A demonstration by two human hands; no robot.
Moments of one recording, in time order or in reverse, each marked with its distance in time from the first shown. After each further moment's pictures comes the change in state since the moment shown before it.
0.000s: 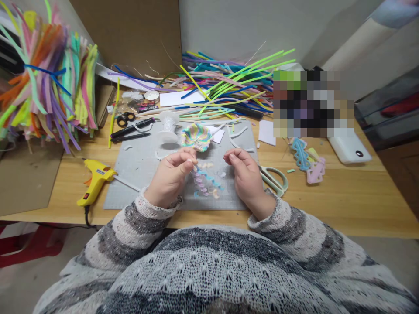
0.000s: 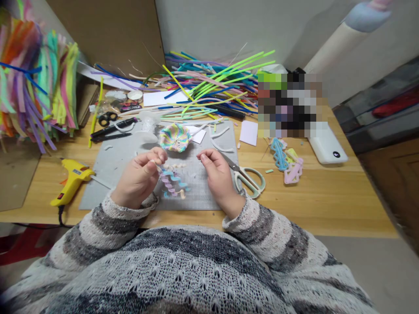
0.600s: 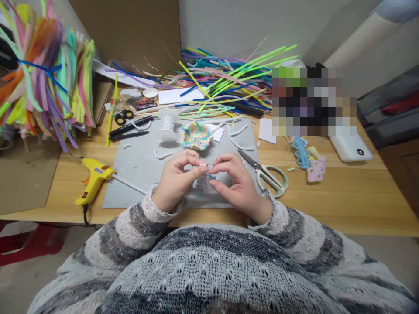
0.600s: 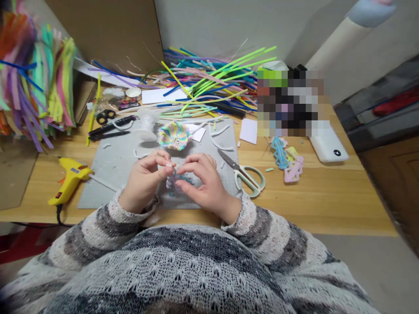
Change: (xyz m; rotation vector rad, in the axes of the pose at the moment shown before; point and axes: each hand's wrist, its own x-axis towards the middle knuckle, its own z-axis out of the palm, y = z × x) left_hand -0.006 -0.014 0.001 0.296 0.003 0.080; right_hand -0.019 -0.027 0.001 -0.422 -0.362 -0.418
